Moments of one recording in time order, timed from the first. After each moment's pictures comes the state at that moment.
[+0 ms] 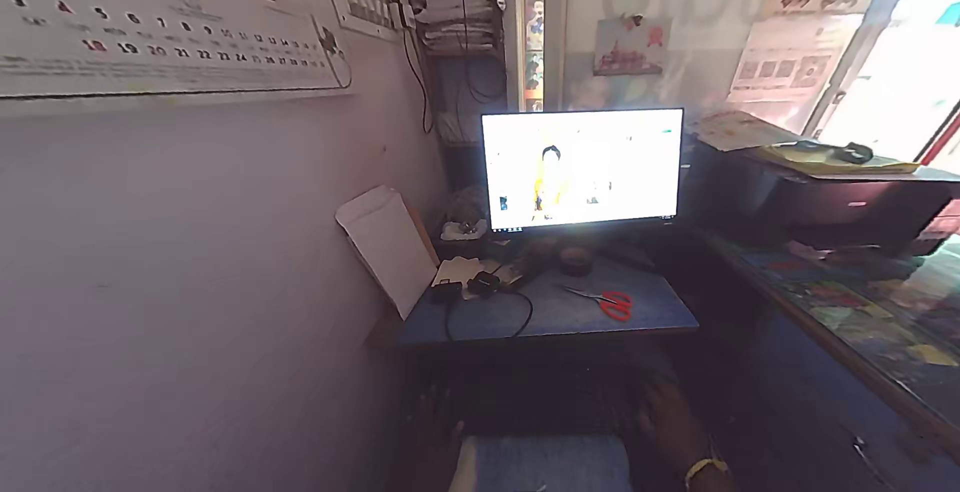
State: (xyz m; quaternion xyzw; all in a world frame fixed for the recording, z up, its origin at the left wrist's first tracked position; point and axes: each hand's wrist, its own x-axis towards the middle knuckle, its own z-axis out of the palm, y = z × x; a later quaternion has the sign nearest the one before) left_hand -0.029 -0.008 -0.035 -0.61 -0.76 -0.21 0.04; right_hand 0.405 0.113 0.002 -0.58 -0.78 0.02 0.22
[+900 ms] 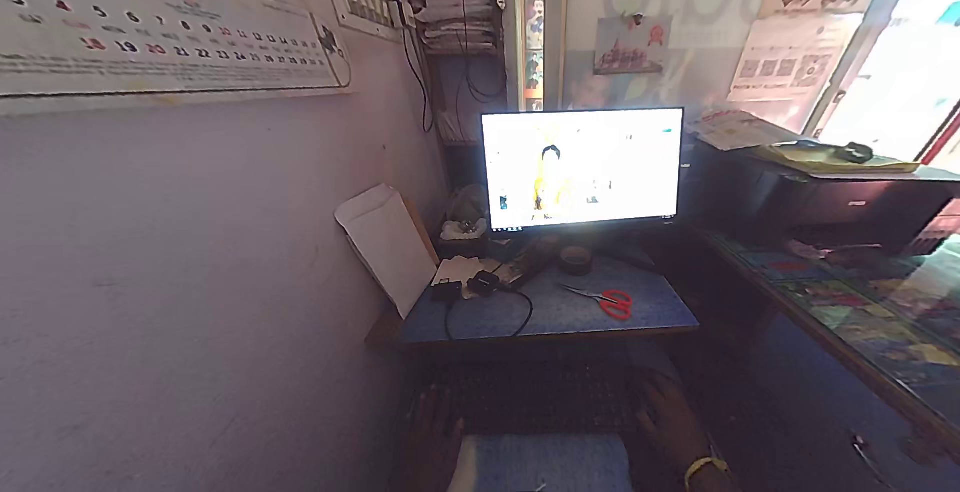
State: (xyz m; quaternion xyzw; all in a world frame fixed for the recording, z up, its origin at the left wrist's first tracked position) left_hand -0.033 -0.003 -0.048 -0.62 -0.75 -0.22 0.06; right_hand 0.405 0.112 0.002 -0.57 -0.79 0.00 0.23
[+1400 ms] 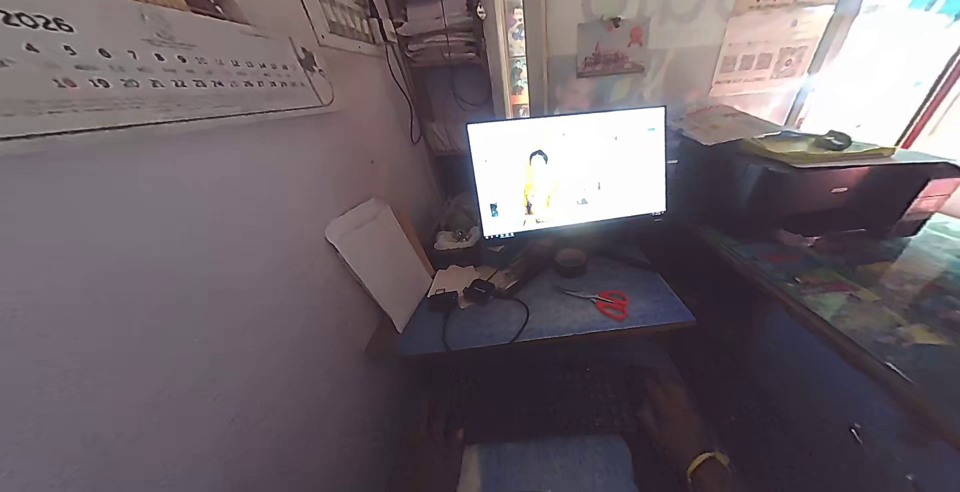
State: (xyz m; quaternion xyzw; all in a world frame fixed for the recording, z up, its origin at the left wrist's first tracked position) left_hand -0.020 -0.009 -0.014 -0.57 -0.79 -0.23 0.01; right_hand 0.405 0.113 0.007 -0.62 -0.76 0.05 0.17
